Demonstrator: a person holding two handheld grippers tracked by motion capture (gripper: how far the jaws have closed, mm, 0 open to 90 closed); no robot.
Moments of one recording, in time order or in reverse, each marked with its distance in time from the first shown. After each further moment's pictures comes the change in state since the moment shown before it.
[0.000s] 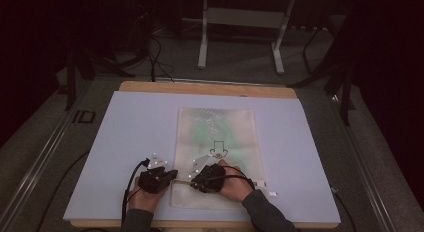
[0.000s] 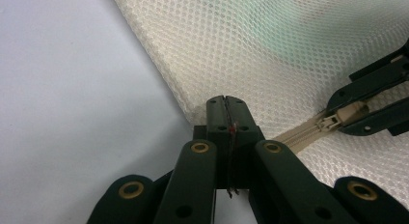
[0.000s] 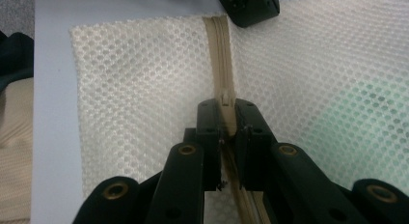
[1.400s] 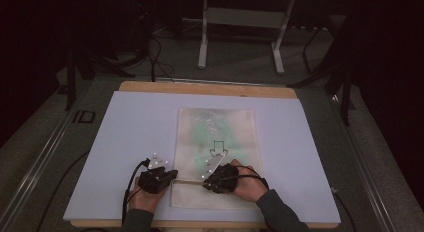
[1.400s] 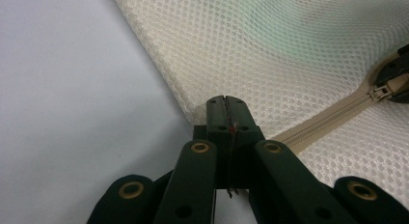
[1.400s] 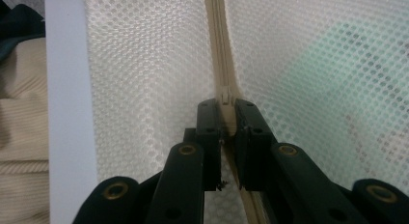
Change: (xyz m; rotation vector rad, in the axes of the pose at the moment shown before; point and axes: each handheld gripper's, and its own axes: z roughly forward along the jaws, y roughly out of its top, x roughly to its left) left arm -0.001 0.000 0.000 0.001 0.006 0.000; right arm -0.005 -0.023 -0.026 0.047 0.005 -0.004
